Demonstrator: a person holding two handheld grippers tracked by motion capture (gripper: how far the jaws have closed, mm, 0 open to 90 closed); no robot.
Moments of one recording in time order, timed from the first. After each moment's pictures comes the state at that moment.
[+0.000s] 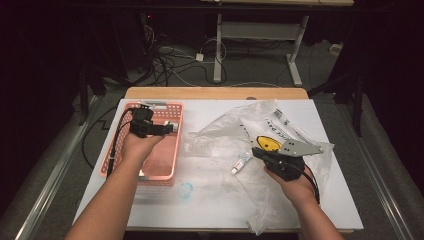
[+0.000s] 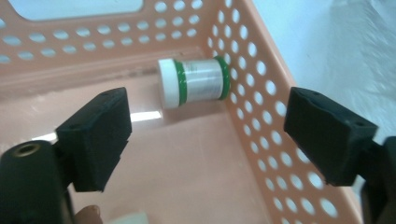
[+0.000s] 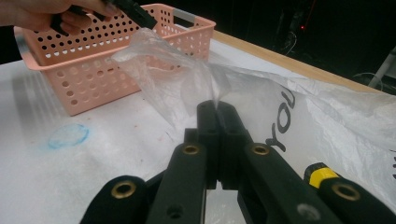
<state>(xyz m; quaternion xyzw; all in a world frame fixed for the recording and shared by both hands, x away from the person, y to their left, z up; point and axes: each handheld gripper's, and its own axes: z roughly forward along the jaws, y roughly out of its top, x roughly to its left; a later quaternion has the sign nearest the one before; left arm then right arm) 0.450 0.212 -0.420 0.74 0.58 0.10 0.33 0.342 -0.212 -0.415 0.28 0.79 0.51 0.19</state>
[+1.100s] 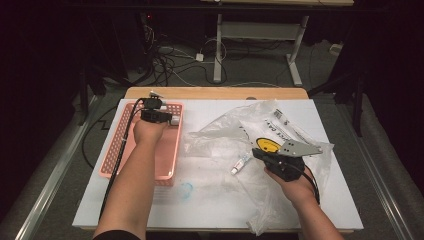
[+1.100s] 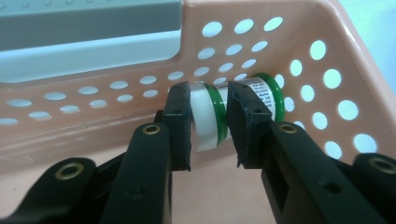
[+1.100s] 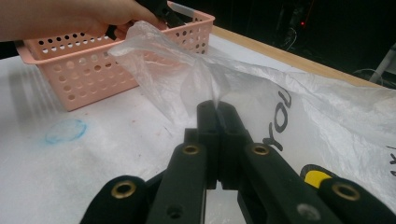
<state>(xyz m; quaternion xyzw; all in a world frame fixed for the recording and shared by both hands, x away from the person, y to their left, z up) 0.521 0.204 -0.454 0.74 0.60 0.10 0.30 0.342 -0.213 -0.418 0.29 0.80 0.50 0.18</state>
